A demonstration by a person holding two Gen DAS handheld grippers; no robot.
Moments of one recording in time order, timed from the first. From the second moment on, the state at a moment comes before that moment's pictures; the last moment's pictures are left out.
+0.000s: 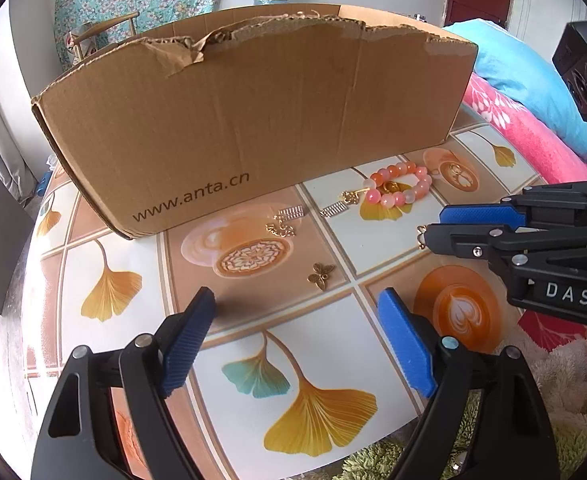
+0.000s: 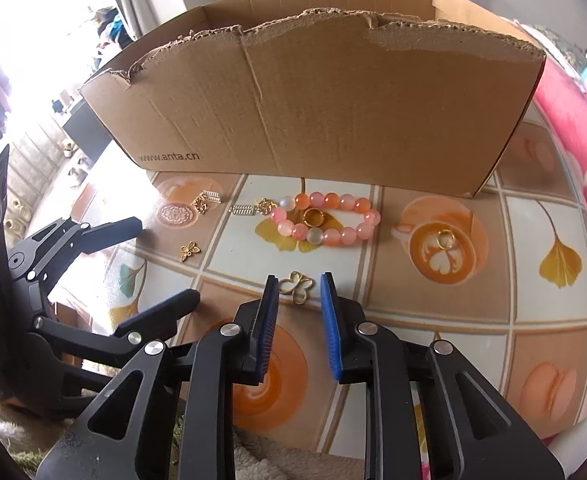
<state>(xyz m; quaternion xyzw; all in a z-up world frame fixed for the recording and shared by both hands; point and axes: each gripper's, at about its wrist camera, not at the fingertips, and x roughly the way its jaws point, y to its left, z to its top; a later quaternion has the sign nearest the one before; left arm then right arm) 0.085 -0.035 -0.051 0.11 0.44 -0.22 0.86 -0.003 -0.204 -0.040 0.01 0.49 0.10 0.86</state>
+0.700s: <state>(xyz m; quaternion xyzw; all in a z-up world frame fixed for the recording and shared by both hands) 0.085 -0.033 -0.055 0.11 0.44 -0.23 0.86 0.008 -0.168 -0.061 -0.10 0.47 0.11 0.87</state>
